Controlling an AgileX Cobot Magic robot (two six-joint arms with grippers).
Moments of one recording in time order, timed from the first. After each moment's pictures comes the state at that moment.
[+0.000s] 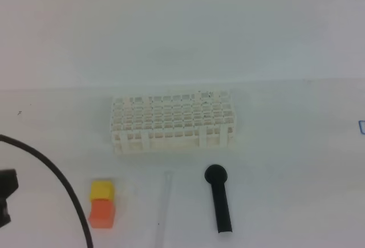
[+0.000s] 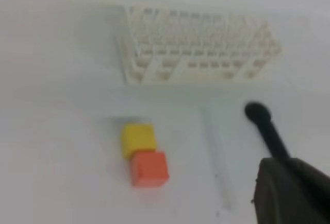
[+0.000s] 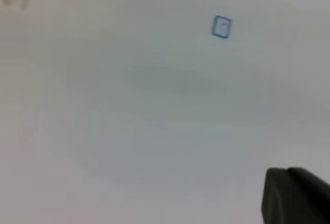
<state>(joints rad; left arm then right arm) -0.01 0.63 -0.73 -0.44 0.83 0.23 0.11 0.52 -0.67 -0.21 0.77 0.08</state>
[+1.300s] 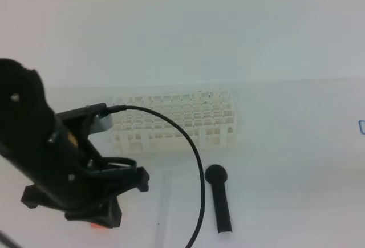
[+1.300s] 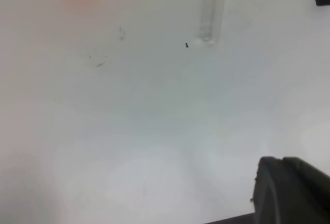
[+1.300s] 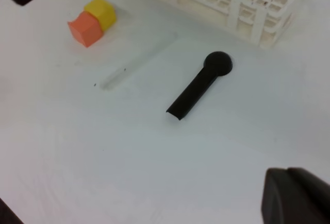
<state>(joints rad) -0.56 1.32 -1.06 -0.14 1.15 -0.37 0.20 0.59 -0.71 0.51 0.94 -0.59</state>
